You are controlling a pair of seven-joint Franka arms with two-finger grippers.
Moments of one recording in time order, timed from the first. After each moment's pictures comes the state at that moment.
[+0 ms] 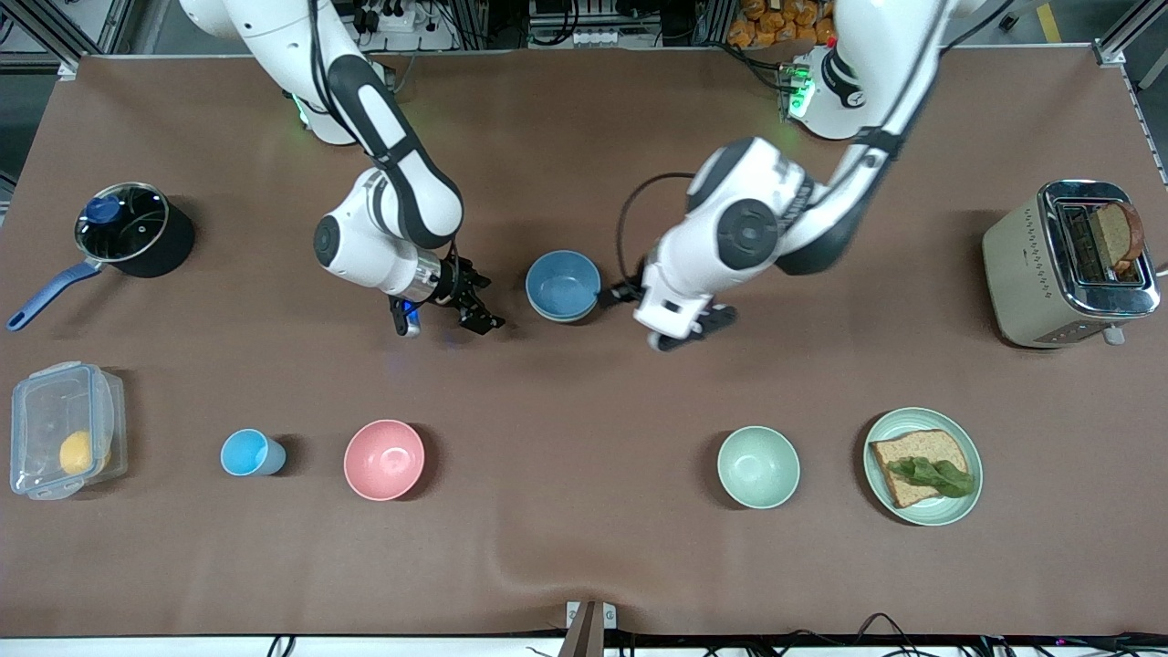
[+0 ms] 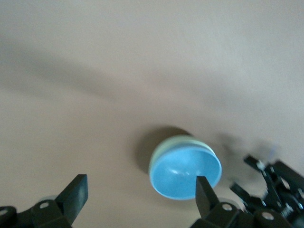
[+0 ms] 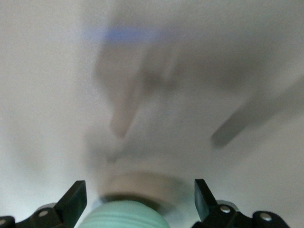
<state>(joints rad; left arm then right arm) -0.29 0.47 -0.35 -1.57 -0.16 1.97 -0.96 0.59 0.40 -0.07 -2.22 1.10 2.49 0.70</state>
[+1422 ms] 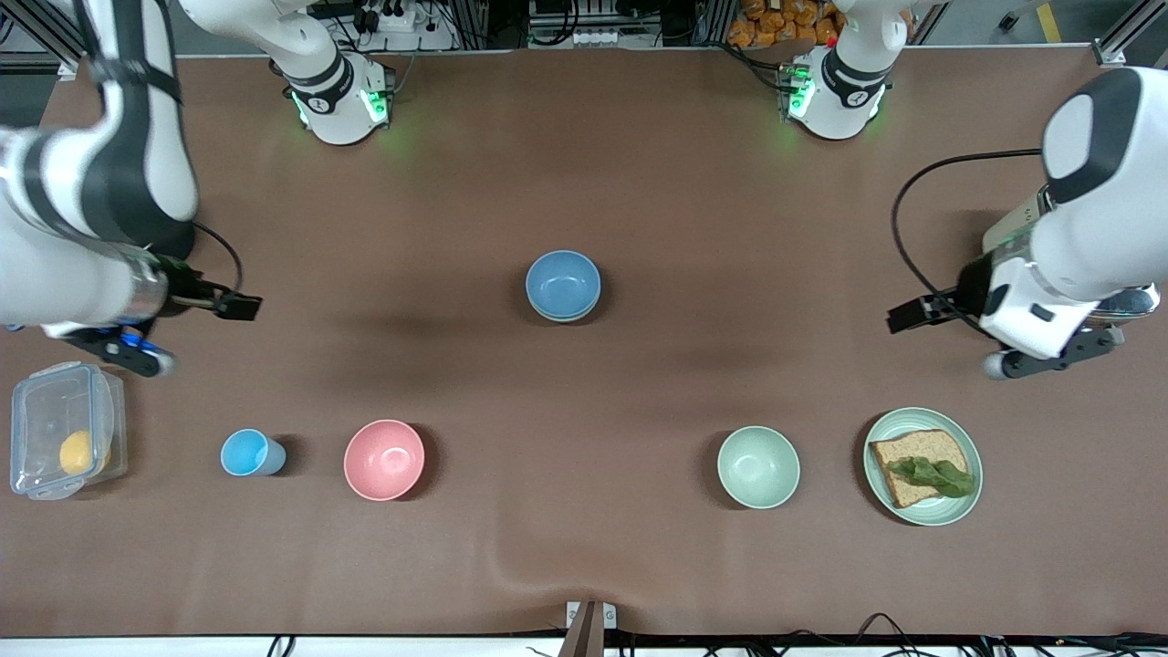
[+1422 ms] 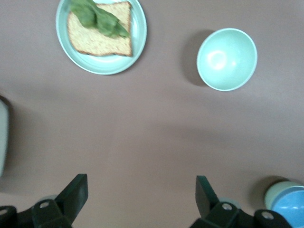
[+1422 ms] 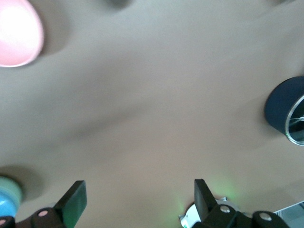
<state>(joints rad) 0.19 0.23 -0.35 -1.55 0.01 1.70 -0.38 0.52 0.28 -0.56 -1.51 0.15 1.42 0.36</state>
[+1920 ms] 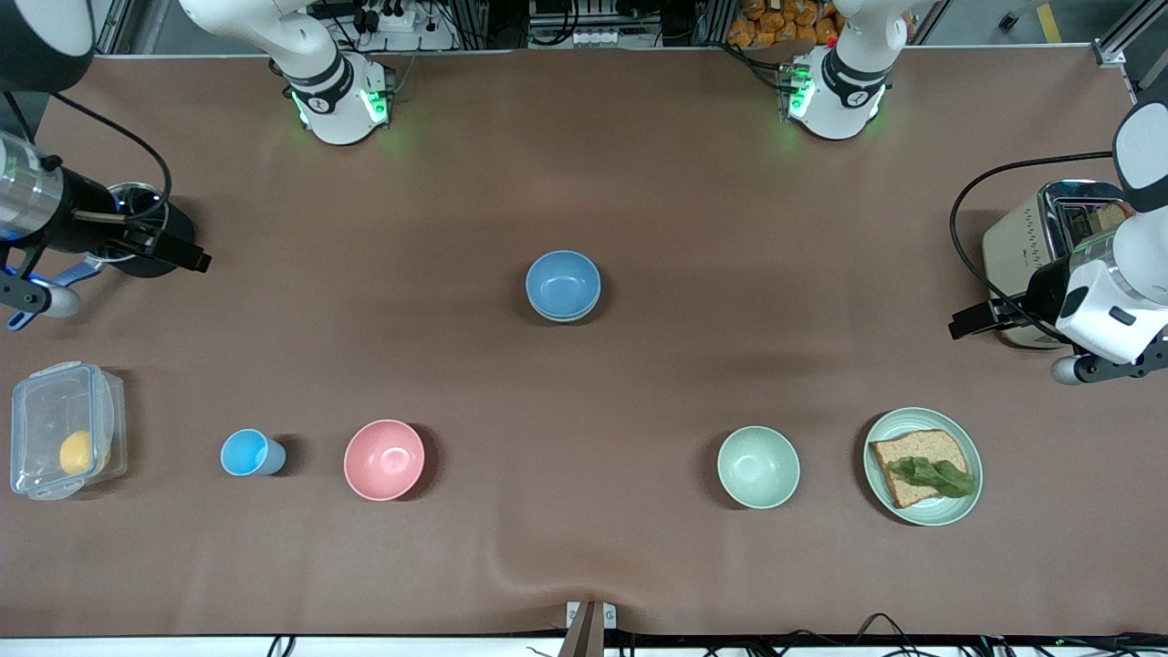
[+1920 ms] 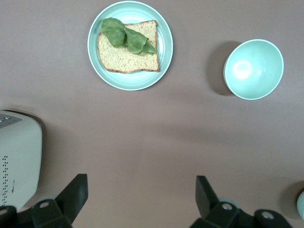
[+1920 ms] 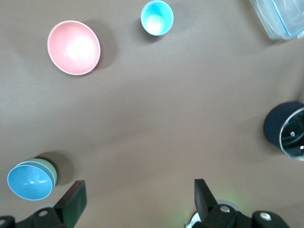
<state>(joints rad) 0.25 0.22 -0.33 -1.55 0.02 1.71 -0.25 0.57 0.17 -0.54 -1.40 0.12 1.40 0.36</state>
